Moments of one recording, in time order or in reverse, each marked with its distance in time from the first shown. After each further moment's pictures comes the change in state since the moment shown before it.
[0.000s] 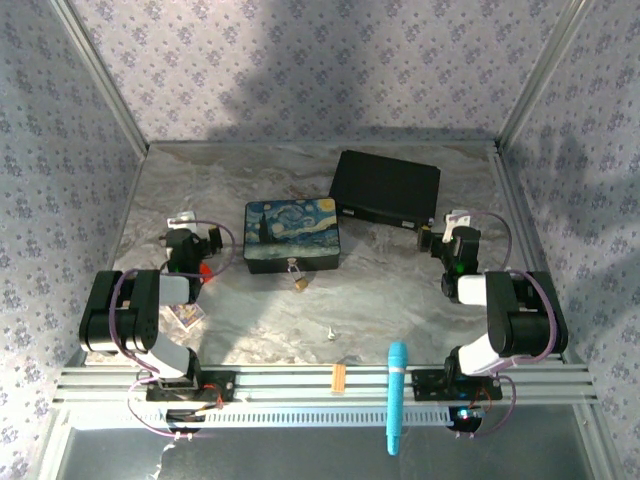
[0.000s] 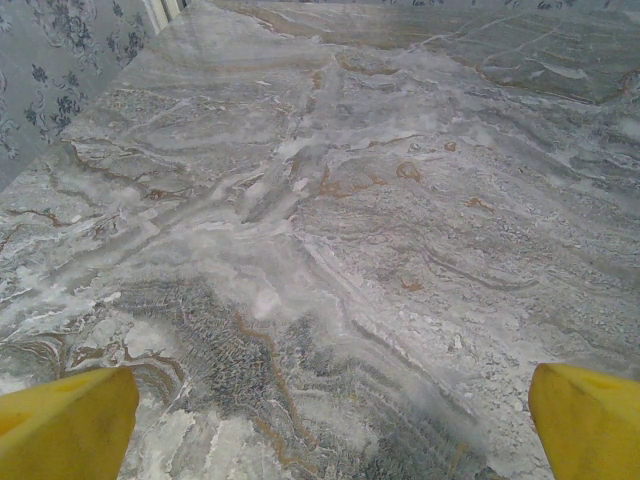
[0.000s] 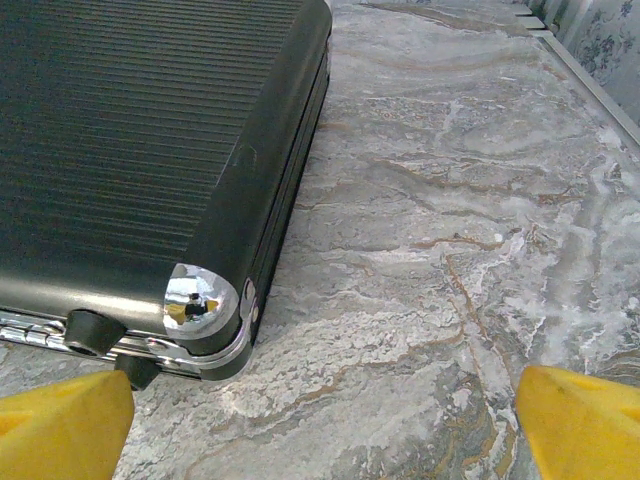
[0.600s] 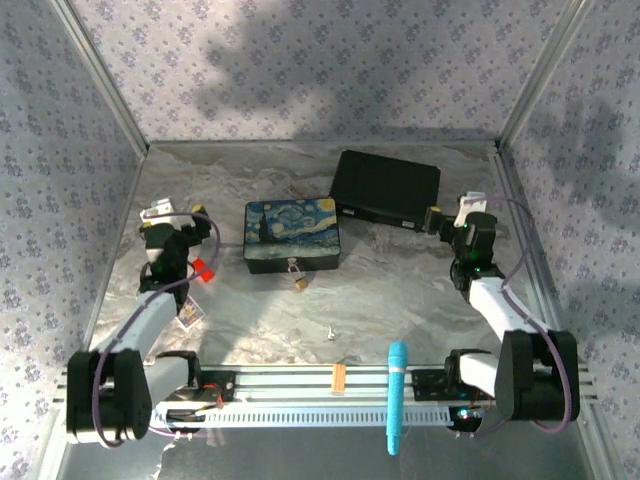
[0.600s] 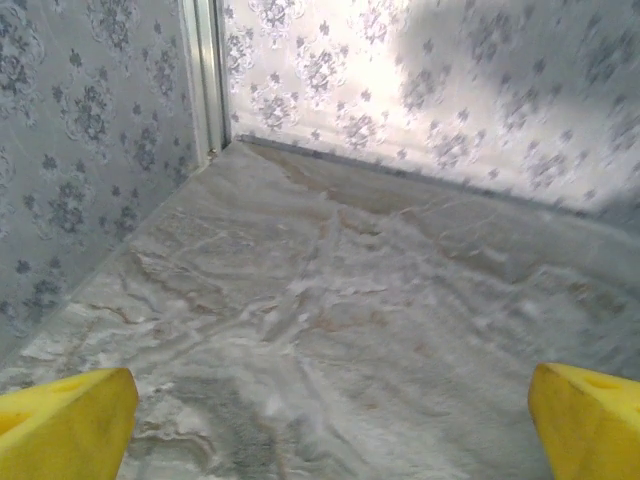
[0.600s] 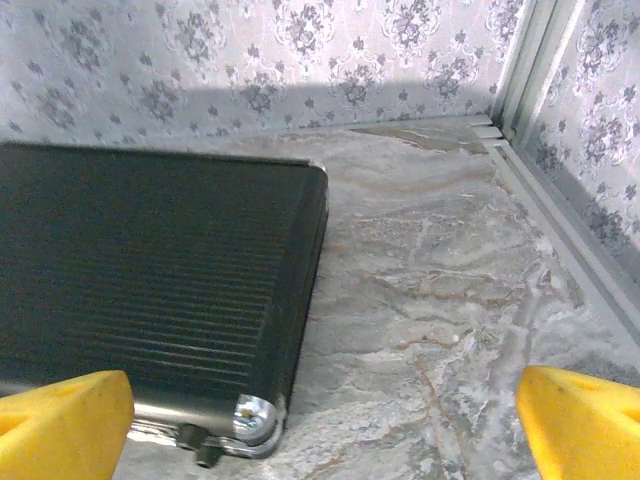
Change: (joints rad) left arm 0.001 -0.491 0.062 -0.360 0.002 -0.178; right arm -0.006 -0.362 0.146 -0.409 -0.011 0.074
